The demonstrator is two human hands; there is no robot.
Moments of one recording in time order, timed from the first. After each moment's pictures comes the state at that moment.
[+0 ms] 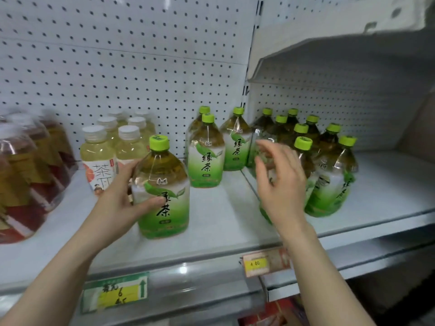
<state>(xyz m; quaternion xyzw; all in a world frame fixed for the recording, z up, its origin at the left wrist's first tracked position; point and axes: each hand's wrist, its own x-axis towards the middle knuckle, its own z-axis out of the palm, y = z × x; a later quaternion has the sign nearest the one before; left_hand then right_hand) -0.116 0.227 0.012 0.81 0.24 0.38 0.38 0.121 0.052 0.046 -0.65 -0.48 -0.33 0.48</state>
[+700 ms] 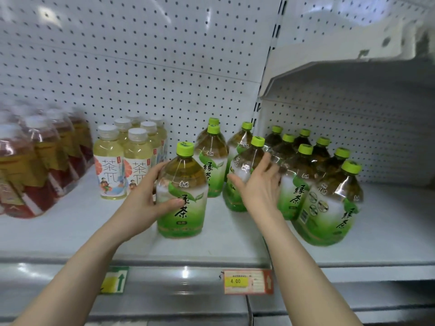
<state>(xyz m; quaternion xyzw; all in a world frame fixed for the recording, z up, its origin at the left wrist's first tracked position) -0.068 0.190 0.015 0.78 0.25 0.39 0.41 0.173 0.112 0.035 -0.86 -0.39 -0.14 0.30</state>
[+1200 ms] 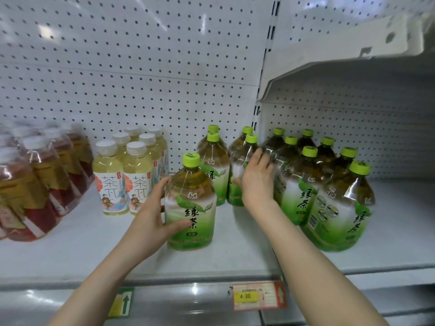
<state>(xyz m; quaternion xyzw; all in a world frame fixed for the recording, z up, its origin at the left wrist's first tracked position) -0.059 0.195 0.000 0.80 0.28 0.38 0.38 0.182 0.150 0.047 -0.88 -0.41 -0.21 0.12</state>
